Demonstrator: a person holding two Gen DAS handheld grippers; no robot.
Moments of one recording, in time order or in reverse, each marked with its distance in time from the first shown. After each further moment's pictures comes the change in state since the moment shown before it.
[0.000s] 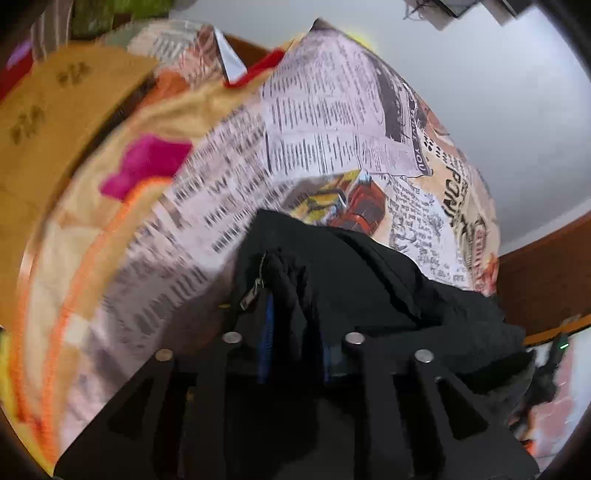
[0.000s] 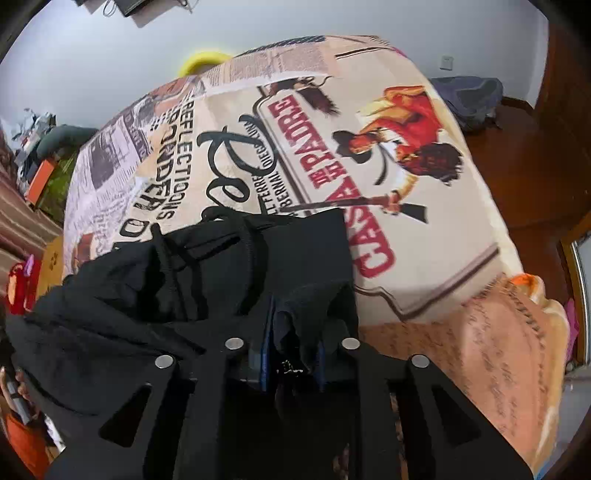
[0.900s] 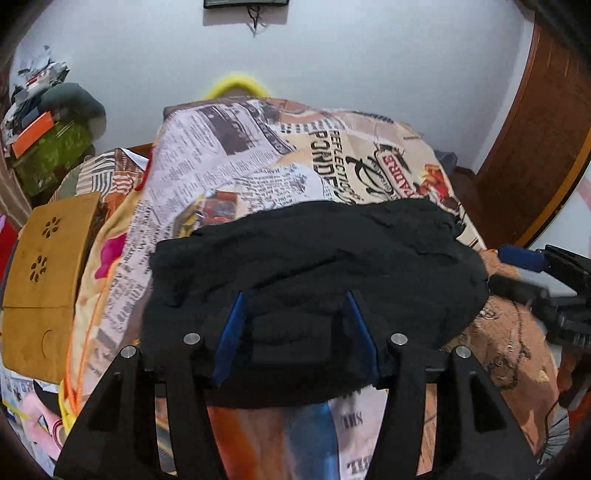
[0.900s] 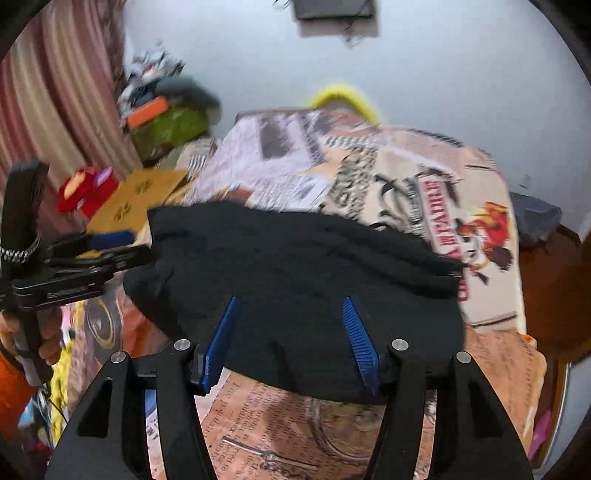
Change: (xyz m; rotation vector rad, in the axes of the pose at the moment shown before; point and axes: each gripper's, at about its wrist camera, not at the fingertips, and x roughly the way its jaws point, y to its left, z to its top) left arm -0.070 -0.160 -0.105 0.502 -0.131 0.041; right arm -0.090 0.151 -0.085 -0.473 -0.135 0.129
